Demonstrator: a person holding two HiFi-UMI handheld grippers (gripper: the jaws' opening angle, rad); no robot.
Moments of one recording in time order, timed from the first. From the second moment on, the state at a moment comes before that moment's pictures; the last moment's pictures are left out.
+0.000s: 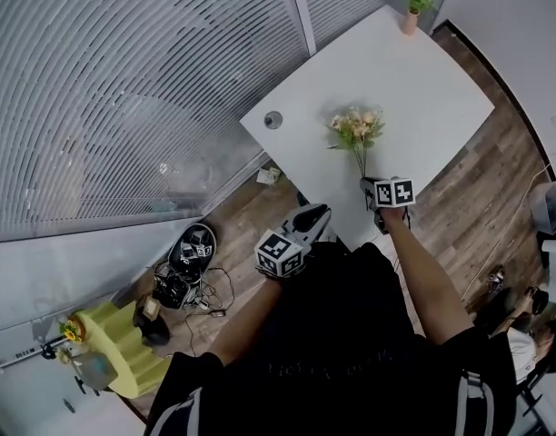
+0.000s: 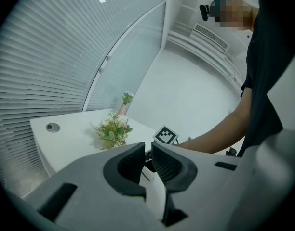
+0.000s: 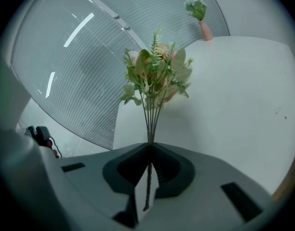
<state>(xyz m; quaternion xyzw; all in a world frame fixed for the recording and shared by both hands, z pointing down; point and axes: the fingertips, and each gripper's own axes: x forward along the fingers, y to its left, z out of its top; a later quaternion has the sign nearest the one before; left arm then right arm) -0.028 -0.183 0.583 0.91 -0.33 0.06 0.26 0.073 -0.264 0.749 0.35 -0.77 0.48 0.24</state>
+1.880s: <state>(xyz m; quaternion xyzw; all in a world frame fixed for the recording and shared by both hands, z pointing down) -0.032 -0.170 0.530 0.91 -0.36 0.00 0.20 0.081 -0.186 0.518 0.34 -0.92 0.16 0.06</state>
